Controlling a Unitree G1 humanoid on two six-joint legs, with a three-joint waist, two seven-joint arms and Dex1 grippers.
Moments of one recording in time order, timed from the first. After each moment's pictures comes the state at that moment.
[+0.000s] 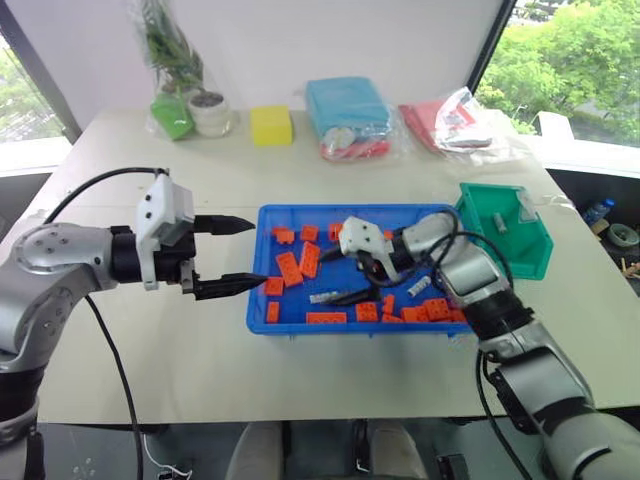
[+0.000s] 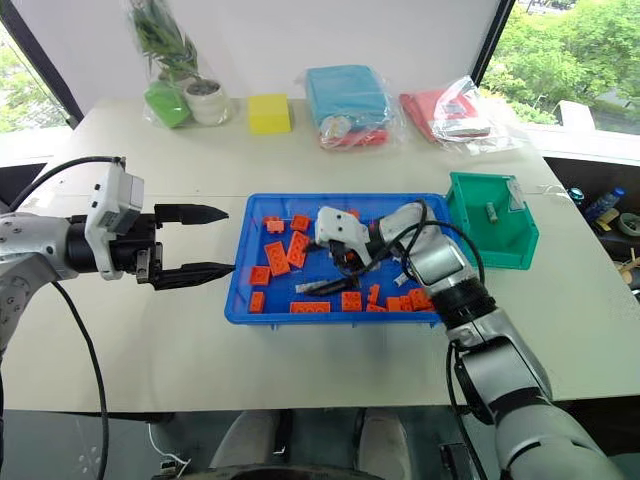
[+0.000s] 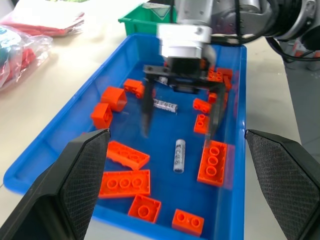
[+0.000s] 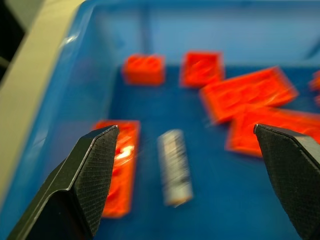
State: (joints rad) left arm -0.35 0.95 0.17 -0.42 -0.74 0.67 -1.07; right arm -0.73 -0.45 0.37 0.20 0.07 0.36 1.38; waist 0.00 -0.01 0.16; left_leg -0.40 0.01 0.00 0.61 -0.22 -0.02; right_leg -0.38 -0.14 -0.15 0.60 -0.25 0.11
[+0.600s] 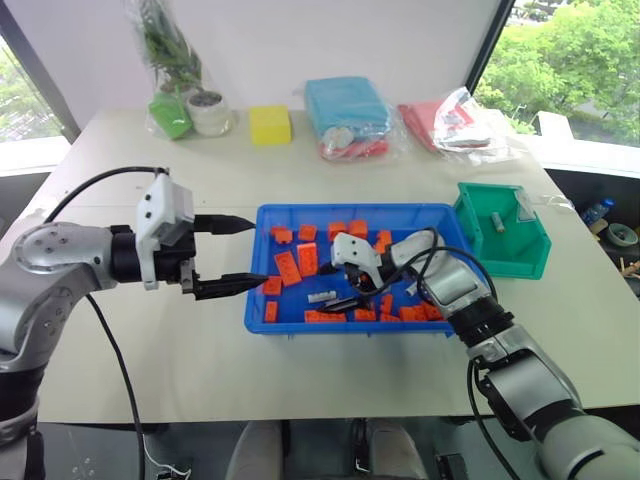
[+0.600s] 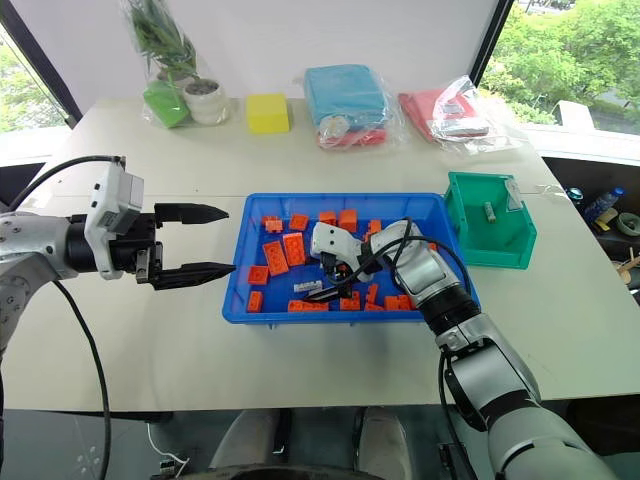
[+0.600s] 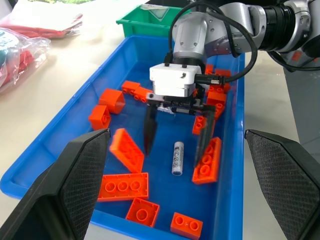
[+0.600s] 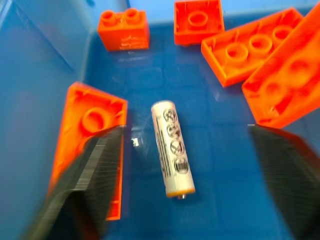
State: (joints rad) left arm -0.35 0.95 0.17 -0.42 -0.74 0.67 -1.07; right arm -0.74 -0.39 0.40 0.38 0.02 0.31 1.27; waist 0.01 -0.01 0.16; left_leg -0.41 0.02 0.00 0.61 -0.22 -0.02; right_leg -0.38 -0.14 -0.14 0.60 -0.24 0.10
